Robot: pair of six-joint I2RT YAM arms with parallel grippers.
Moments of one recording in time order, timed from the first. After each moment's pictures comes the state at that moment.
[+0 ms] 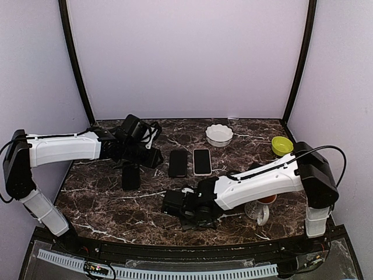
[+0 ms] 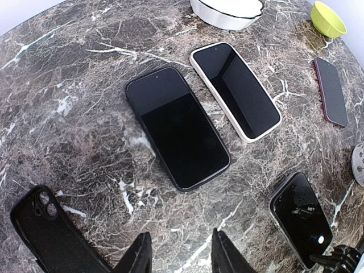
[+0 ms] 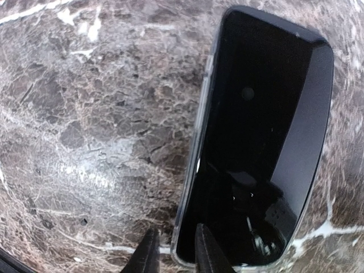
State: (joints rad) left arm -0.73 1.57 1.10 -0.38 -0.04 -0.28; right arm 1.38 1.99 1.38 -0.76 0.35 1.01
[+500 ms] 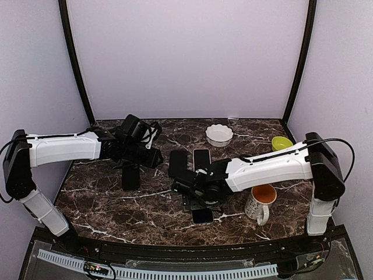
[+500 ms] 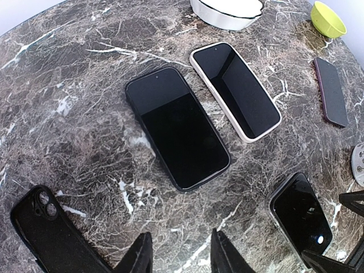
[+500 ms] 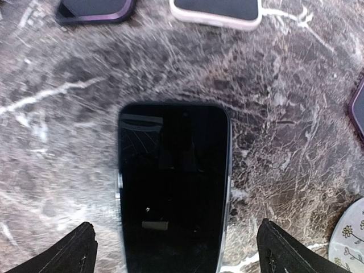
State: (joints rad) left arm -0.73 1.57 1.10 -0.38 -0.04 -0.28; right arm 1.26 1.91 1.37 -0.81 0.42 1.05
